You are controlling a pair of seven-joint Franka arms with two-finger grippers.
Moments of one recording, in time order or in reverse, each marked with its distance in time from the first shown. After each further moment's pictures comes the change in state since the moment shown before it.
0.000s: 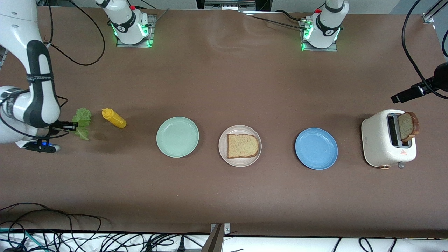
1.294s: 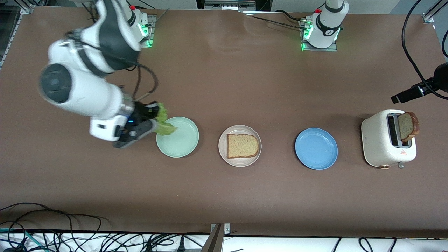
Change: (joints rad) left arm 0.001 0.002 0.000 0.000 -0.001 0.001 0.000; right arm 0.588 -0.043 0.028 0.406 0.234 -0.050 -0.030
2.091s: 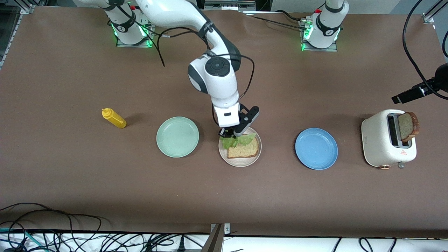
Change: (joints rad) left arm 0.008 0.001 0.002 0.001 -0.003 0.000 0.000; right arm 0.324 0.334 -0.015 -0.004 -0.230 0.707 0.000
